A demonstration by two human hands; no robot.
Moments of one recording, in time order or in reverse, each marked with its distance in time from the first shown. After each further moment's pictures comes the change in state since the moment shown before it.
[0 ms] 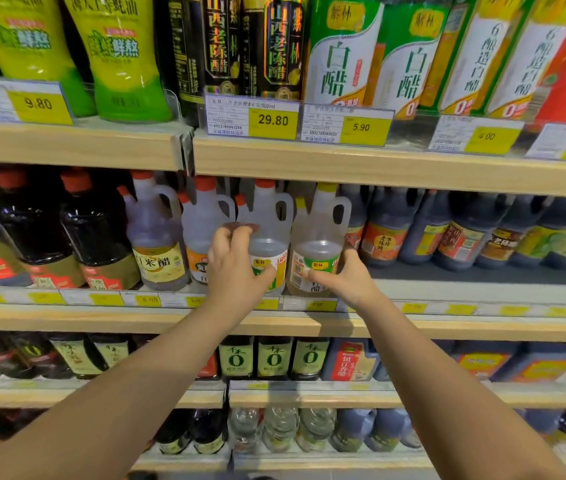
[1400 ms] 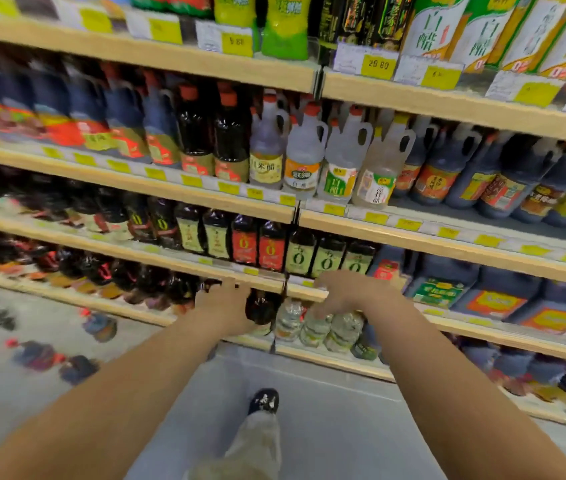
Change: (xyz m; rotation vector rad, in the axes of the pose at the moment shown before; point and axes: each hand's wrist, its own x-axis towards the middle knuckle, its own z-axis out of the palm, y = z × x) left_hand -0.250 -0.091 -0.123 0.601 -0.781 -0.255; right_hand -0.246 -0.077 0.070 -1.105 -0.856 -0.038
